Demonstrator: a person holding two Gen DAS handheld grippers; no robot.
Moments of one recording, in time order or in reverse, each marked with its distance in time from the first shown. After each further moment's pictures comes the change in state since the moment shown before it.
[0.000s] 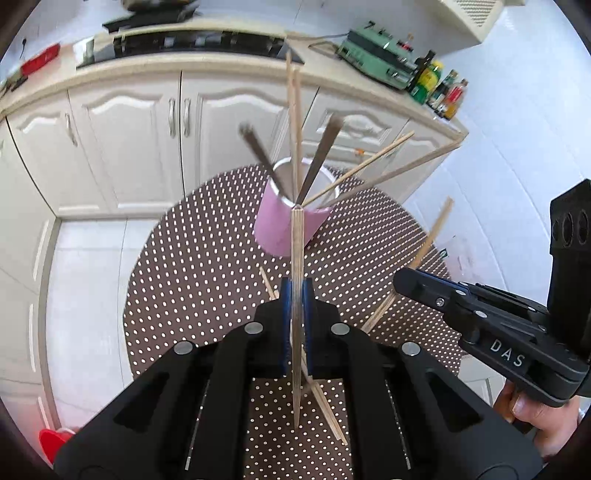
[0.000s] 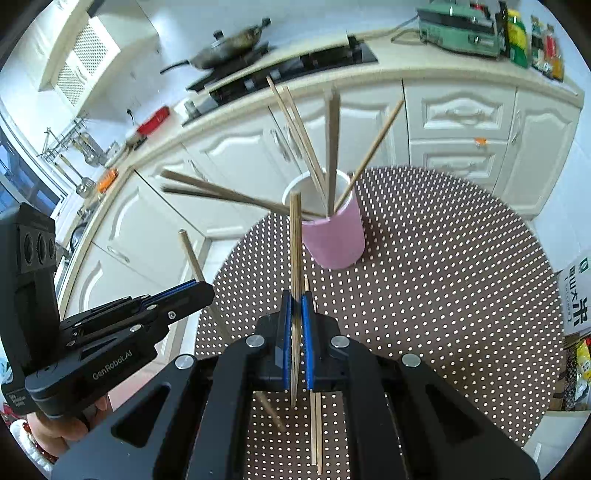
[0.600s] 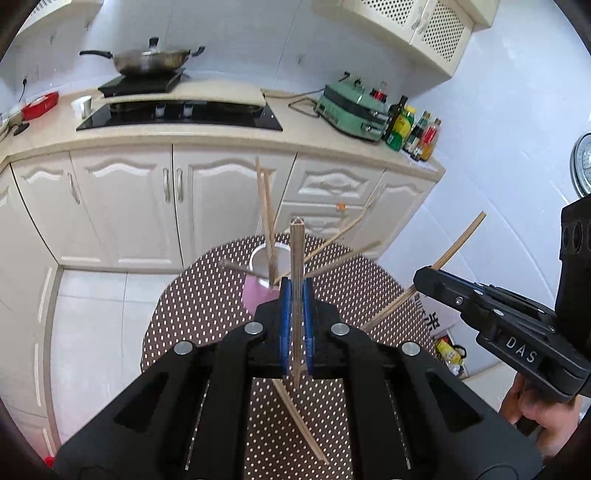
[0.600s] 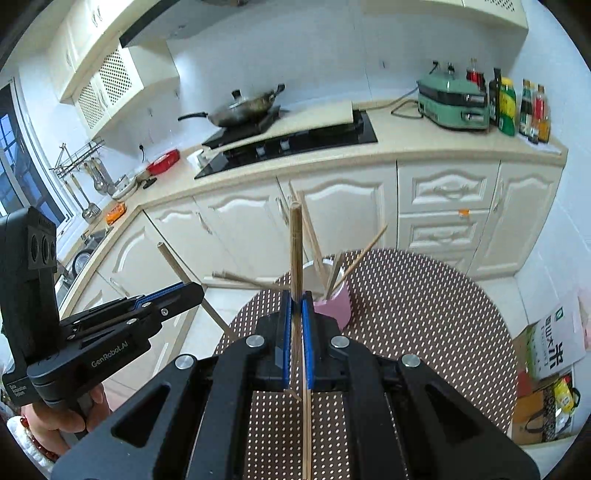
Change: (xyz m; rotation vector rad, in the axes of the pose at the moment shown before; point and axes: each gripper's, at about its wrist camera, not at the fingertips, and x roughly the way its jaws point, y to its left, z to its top) left arm -0.071 -0.039 0.041 0.056 -0.193 -0.017; right arm -0.072 0.023 0.031 -0.077 -0.216 -0.042
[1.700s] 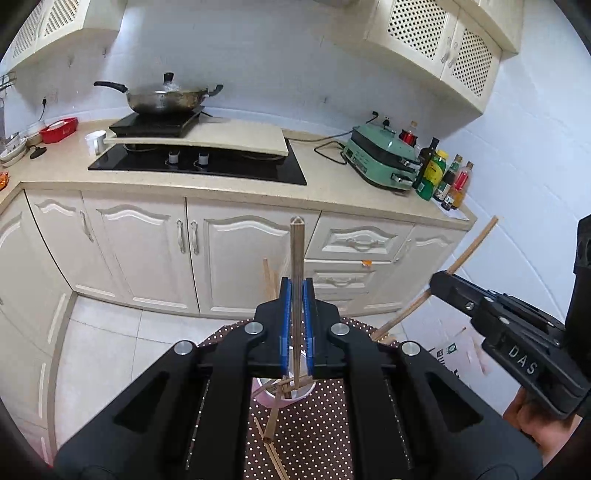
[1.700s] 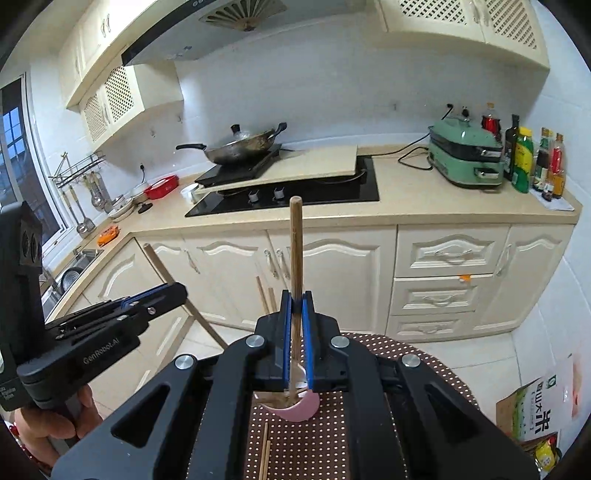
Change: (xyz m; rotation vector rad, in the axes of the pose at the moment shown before) left arm 0.057 -0.003 0.088 -0.039 -0.122 0.117; right arm 0.049 -0.038 0.085 -0.090 -0.101 0.013
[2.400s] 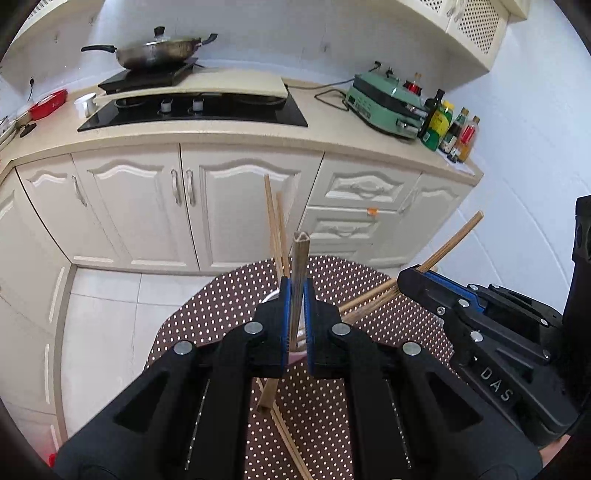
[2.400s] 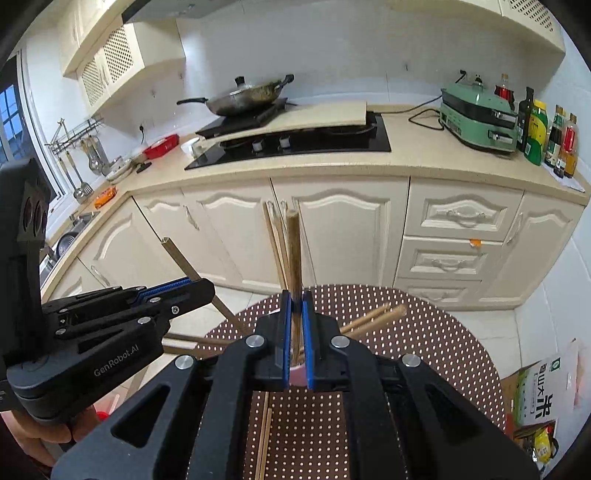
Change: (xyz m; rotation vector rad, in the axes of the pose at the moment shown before) left arm 0.037 0.006 -0.044 0.021 0.182 0.000; right arm 0.034 0.015 -0.049 -0.014 0.152 -0.009
